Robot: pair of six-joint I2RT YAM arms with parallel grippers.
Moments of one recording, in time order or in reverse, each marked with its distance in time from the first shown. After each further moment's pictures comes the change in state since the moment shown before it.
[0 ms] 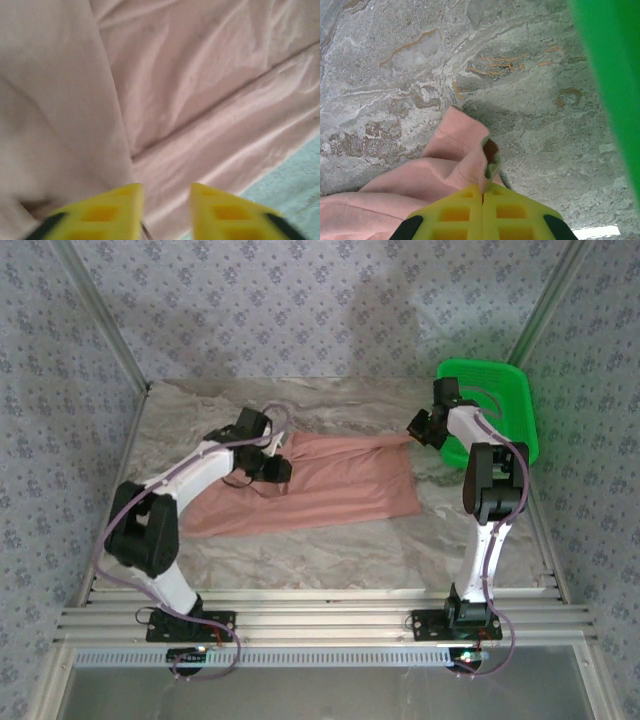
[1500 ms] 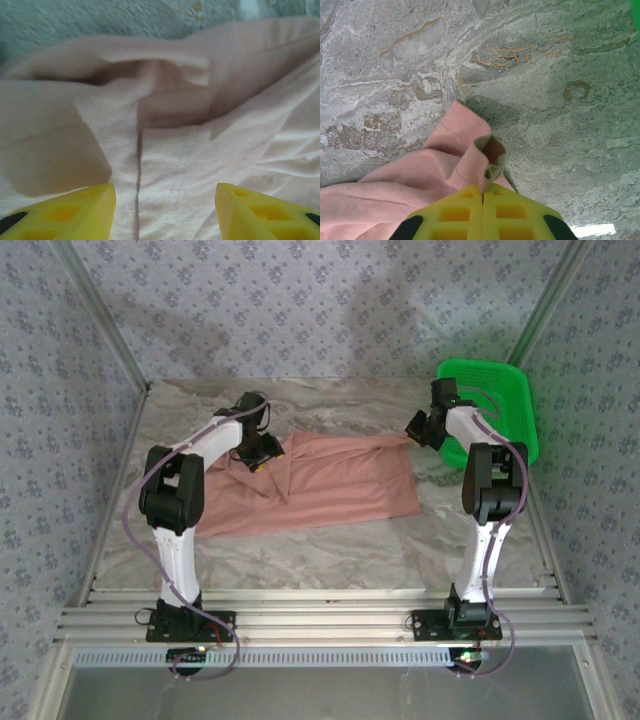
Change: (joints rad) left arm 0.106 0.386 0.354 -0.102 -0.197 -0.541; right arm 0.009 -0.002 -0.005 -0.005 -0.005 -0.023
